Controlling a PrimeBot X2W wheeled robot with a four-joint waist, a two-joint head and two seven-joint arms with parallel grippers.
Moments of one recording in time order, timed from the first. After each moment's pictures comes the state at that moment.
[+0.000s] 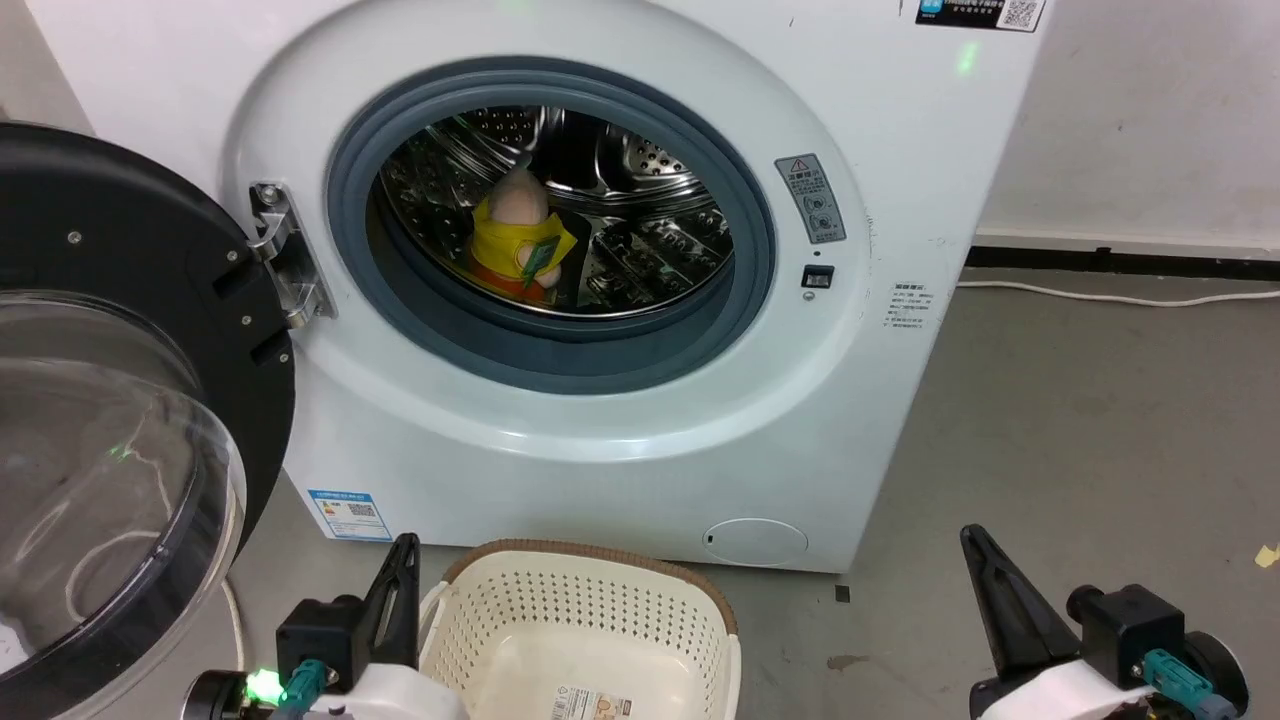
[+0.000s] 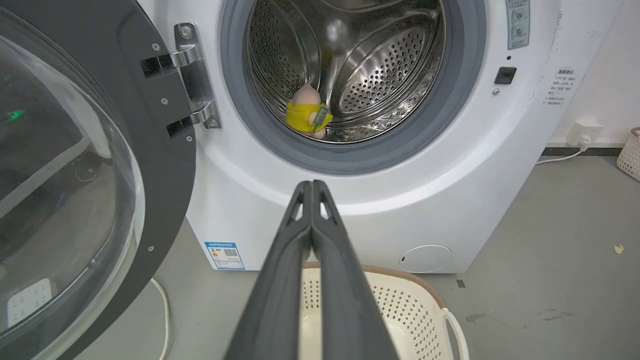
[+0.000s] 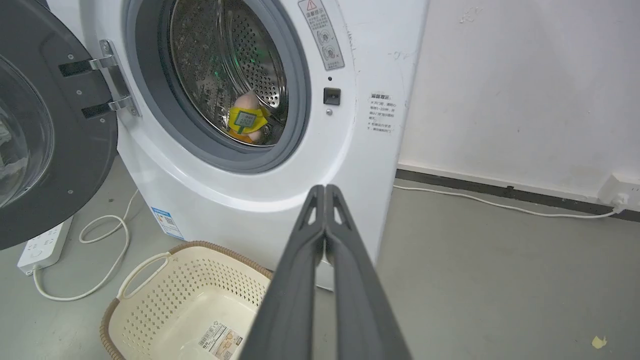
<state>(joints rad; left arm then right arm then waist) 0.03 0.12 -0.11 0.06 -0.12 0.07 -0.08 0.05 -0.05 0.03 0.02 0.06 0.13 -0.08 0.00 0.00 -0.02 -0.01</state>
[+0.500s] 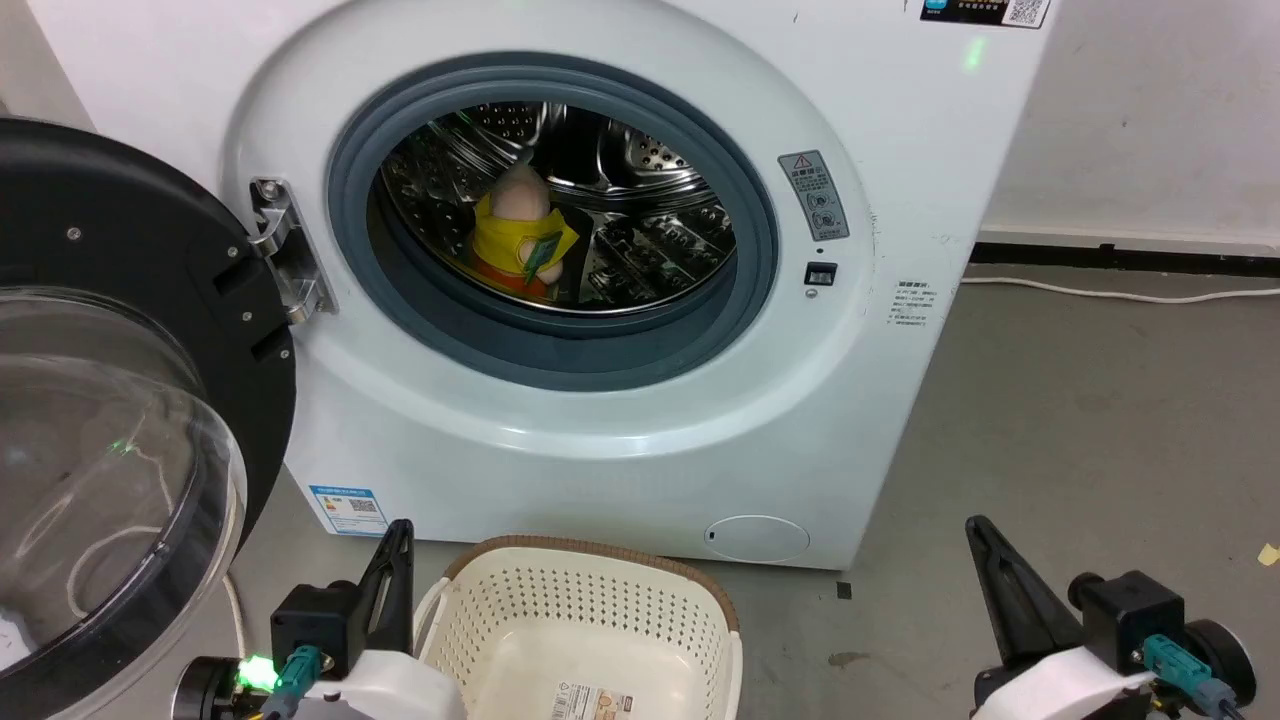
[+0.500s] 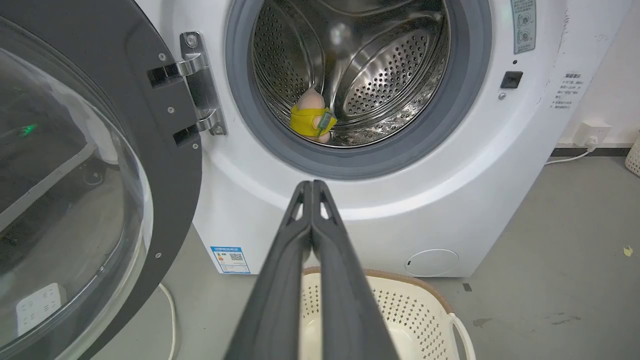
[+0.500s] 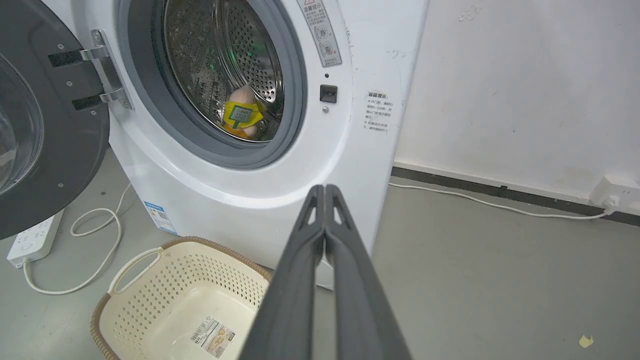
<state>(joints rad) 0.02 0.10 -0.07 0.04 -0.08 0.04 -0.05 0.04 -0.05 0.02 0.02 0.04 0.13 -0.05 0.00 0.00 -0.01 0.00</state>
